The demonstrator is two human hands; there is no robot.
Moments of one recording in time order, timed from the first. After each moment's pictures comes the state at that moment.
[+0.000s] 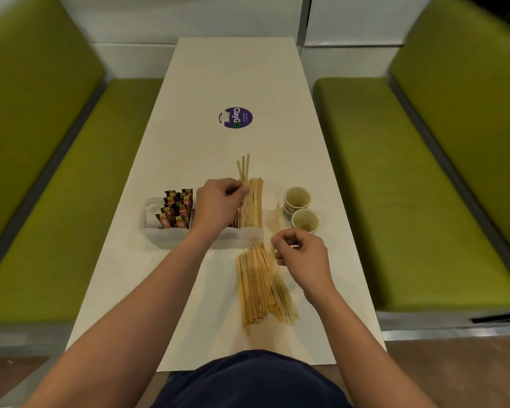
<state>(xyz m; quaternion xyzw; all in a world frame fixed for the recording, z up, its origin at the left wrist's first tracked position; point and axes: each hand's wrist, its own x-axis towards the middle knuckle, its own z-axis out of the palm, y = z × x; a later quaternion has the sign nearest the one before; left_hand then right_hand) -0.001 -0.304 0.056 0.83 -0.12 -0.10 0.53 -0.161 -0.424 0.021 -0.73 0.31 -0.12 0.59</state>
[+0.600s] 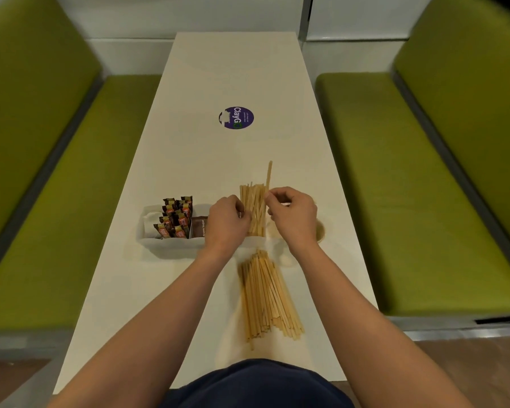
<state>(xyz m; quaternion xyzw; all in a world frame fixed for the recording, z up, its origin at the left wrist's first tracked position) 0.011 -0.321 0.004 0.92 -0.16 -0.03 0.35 -0.061 -0.442 0.035 -0.76 0.30 -0.19 0.55</state>
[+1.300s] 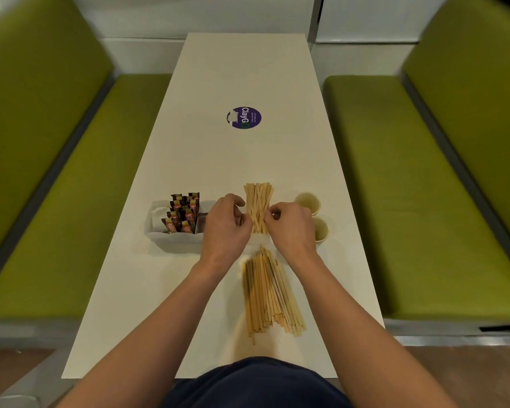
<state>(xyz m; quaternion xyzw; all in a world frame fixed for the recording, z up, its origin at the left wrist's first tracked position) -0.022 -0.295 0.021 0.89 -0.17 0.02 0.43 -0.072 -0.426 0.033 -0.90 0.26 -0.10 0.33</state>
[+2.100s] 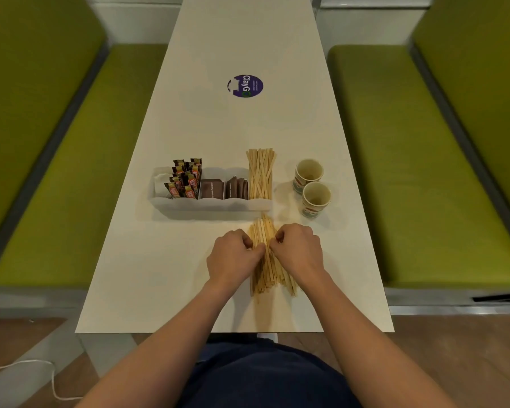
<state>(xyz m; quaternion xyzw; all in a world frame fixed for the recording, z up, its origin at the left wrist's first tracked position) -0.108 -0.266 -0.029 0.94 -0.06 -0.16 0.29 -0.153 -0.400 -0.019 -0.92 0.28 0.06 0.25</state>
